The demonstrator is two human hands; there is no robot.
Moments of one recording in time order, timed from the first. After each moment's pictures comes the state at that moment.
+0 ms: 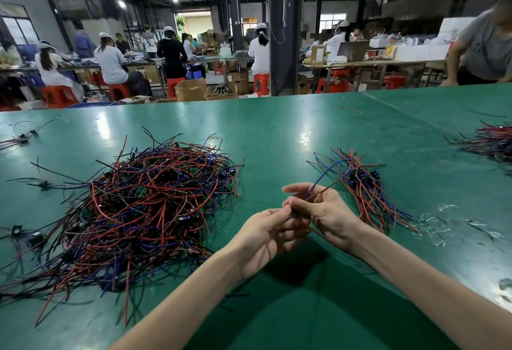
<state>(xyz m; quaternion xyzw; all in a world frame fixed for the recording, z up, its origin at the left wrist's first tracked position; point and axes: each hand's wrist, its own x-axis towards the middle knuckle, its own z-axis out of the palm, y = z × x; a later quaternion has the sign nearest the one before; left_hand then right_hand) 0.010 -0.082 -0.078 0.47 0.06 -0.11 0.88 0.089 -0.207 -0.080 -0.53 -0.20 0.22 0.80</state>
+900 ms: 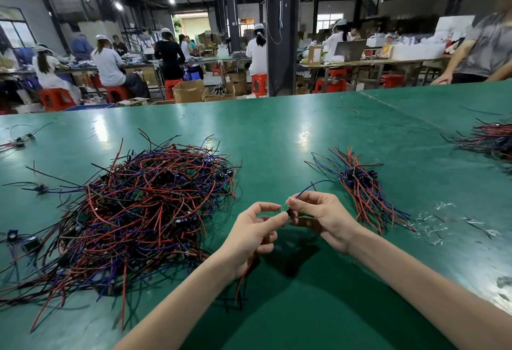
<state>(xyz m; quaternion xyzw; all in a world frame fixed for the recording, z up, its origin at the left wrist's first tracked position) 0.014 -0.069 -0.088 0.60 0.07 0.00 0.79 0.094 -0.210 -0.090 -0.55 -0.14 0.22 0.79</state>
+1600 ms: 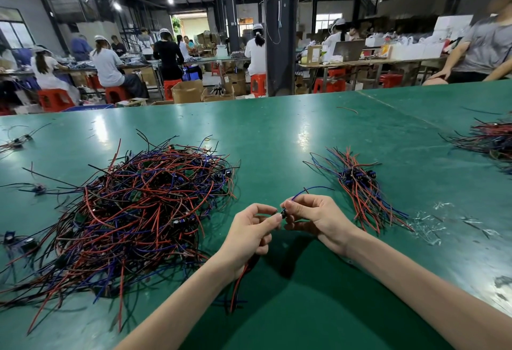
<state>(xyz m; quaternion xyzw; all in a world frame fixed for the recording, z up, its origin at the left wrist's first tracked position) 0.019 -0.066 -0.098 0.63 0.07 0.04 0.77 0.092 -0.210 -0.092 -0.58 -0.17 0.23 0.77</state>
